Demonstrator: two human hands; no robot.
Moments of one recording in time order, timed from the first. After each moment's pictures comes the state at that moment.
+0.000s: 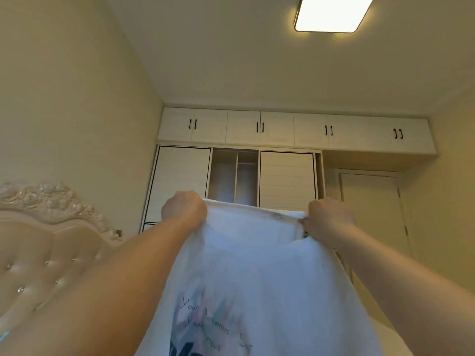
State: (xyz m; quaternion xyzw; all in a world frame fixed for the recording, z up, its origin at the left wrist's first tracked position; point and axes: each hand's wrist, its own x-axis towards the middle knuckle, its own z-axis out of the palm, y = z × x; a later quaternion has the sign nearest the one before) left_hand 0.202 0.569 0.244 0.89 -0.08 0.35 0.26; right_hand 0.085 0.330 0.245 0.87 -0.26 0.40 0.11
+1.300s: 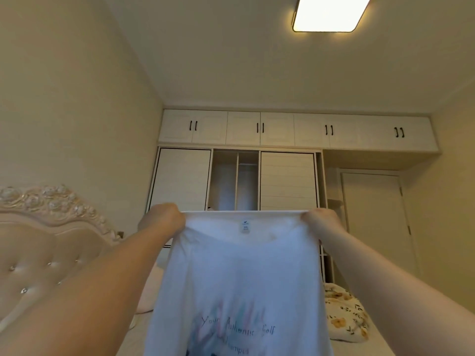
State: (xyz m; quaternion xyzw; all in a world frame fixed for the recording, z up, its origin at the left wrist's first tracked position) left_hand 0.209 0.597 0.227 0.90 -0.08 0.31 0.30; right_hand 0.089 0.321 0.231 0.78 -0.15 0.43 -0.43
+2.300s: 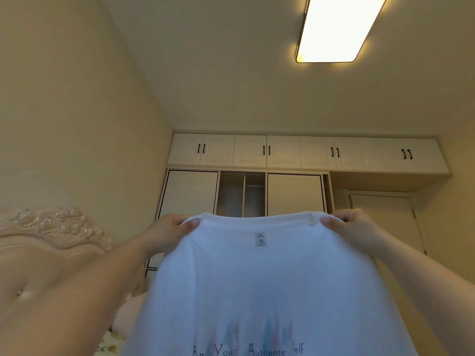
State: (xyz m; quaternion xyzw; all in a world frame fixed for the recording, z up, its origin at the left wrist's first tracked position) left_hand 0.198 0.636 0.240 0.76 -0.36 0.22 0.50; right_hand 0.043 0.286 0.263 0.82 0.02 0.45 -0.34
